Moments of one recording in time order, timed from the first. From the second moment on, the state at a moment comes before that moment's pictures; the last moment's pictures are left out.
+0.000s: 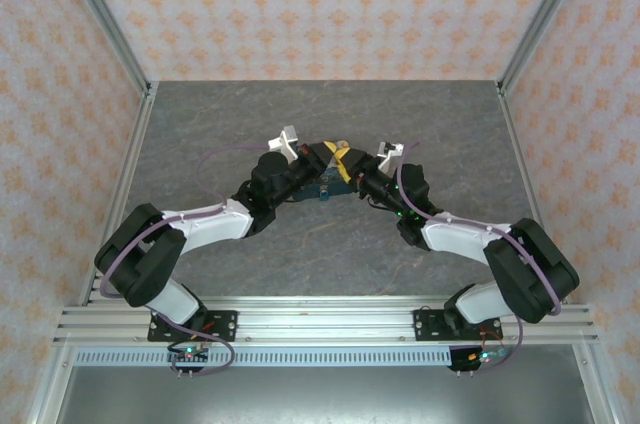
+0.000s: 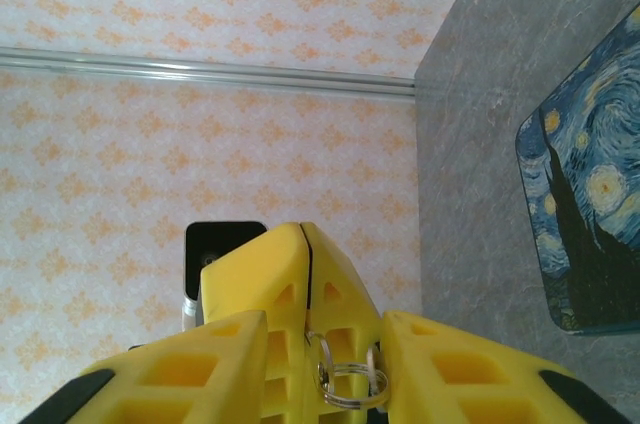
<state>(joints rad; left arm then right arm) -0.64 1.55 0.75 0.72 0.05 -1.29 0.59 1.40 0.54 0.85 -0.26 1.46</state>
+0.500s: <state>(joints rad) -0.64 1.55 0.75 0.73 0.05 -1.30 0.57 1.43 0.56 0.85 -0.26 1.43</state>
